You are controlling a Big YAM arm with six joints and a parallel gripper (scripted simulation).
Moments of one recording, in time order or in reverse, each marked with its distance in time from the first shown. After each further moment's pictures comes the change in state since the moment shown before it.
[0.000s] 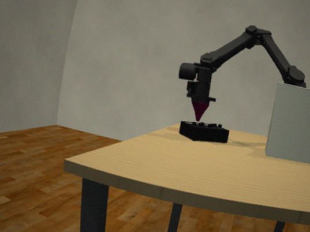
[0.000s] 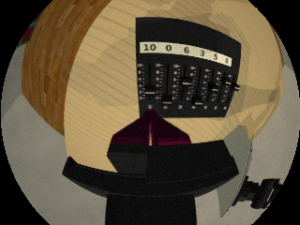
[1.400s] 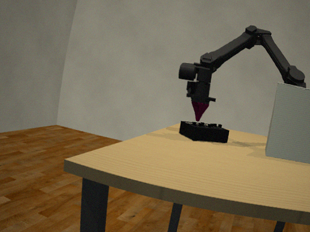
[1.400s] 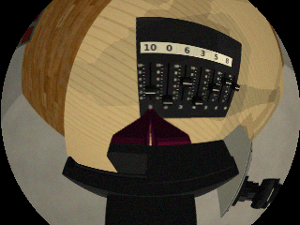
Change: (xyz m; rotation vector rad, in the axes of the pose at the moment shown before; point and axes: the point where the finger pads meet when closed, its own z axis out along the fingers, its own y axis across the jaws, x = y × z) arm 0.000 0.001 0.000 0.000 0.000 0.000
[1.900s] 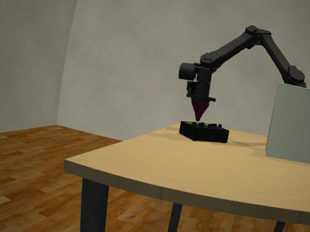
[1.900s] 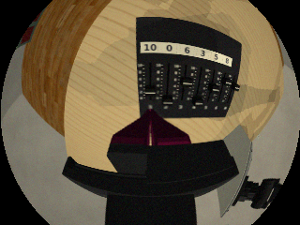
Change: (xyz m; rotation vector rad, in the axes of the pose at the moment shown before) arm 0.000 0.000 0.000 0.000 0.000 0.000
